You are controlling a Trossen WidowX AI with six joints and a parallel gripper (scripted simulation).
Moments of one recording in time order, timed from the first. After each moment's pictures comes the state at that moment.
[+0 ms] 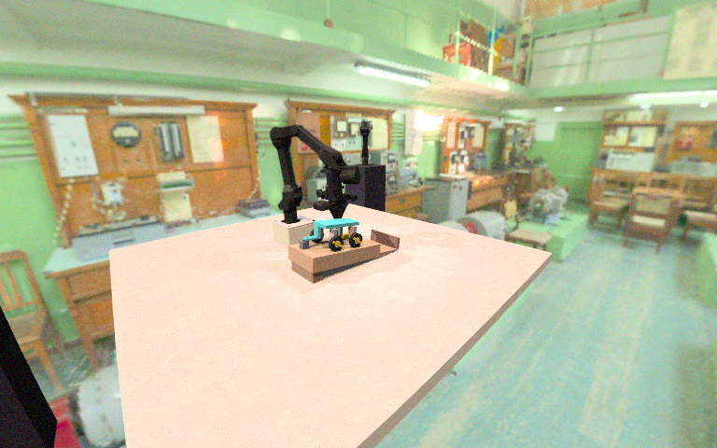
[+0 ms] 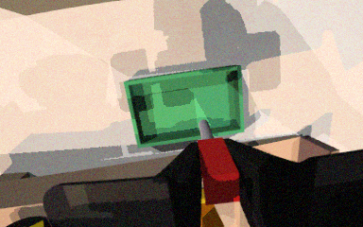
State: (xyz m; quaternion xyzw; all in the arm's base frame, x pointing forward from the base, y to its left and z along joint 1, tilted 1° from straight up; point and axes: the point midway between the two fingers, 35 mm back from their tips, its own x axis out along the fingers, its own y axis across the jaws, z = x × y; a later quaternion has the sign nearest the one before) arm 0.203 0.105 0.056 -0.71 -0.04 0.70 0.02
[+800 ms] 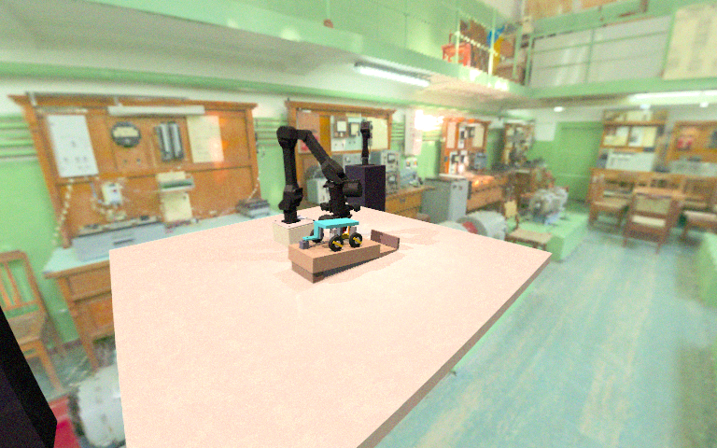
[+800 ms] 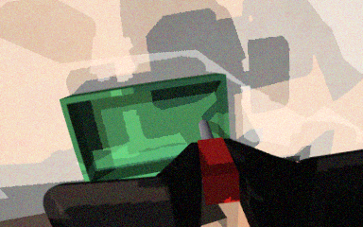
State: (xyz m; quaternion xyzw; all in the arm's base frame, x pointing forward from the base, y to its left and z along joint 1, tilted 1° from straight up) arm 0.201 0.131 0.002 -0.71 -0.08 0.70 0.04
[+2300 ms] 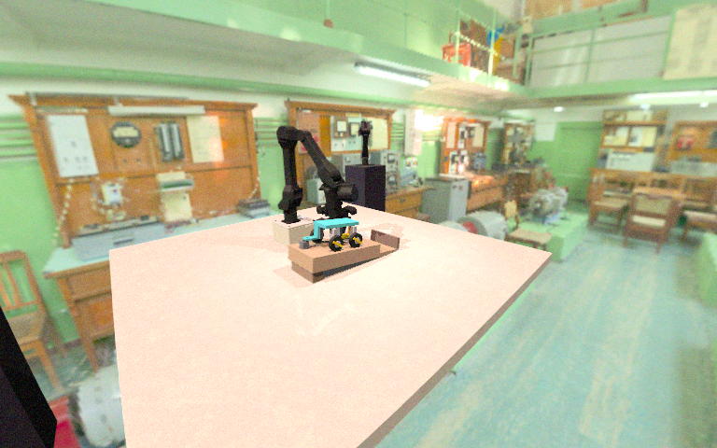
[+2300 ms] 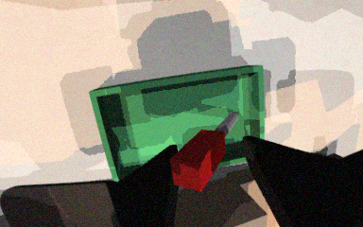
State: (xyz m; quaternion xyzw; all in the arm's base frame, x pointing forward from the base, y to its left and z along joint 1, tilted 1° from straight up) arm 0.205 0.106 -0.008 -0.71 -0.08 0.70 0.05
